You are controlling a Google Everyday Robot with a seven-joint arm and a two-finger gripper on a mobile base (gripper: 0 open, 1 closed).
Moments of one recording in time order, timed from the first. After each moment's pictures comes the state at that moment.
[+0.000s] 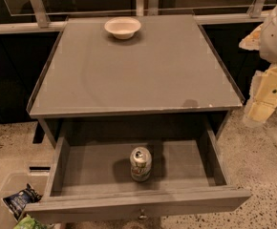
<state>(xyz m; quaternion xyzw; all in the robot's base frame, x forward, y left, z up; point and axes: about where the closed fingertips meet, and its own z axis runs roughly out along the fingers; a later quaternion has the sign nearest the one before) 0.438 -0.216 0.978 -0.60 0.78 -0.04 0.16</state>
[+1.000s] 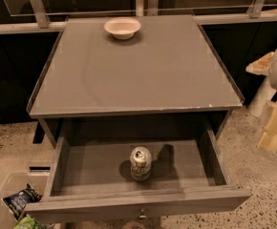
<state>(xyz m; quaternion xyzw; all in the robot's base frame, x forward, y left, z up) 0.406 -0.227 0.946 -0.60 0.78 -0.02 0.16</state>
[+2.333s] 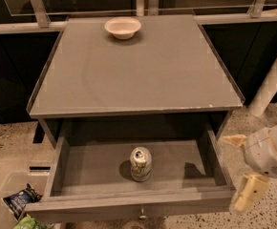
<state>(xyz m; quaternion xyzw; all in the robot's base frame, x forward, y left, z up) 0.371 -0.231 0.756 -0.60 0.76 0.15 0.19</state>
